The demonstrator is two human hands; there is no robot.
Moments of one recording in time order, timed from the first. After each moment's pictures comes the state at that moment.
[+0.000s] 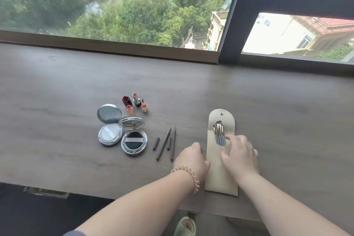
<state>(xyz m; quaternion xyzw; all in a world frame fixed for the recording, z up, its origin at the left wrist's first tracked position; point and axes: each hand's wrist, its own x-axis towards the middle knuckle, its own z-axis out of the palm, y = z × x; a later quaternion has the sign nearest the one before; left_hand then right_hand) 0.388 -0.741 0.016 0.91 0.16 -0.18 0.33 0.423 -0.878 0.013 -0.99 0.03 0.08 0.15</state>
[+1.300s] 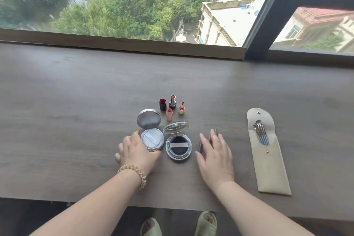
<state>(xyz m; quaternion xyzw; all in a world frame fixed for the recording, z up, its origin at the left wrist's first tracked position) 0.355 -0.475 0.002 0.90 0.36 -0.07 0.24 0.373 -0.678 -0.012 -0.99 -0.06 0.06 0.12</state>
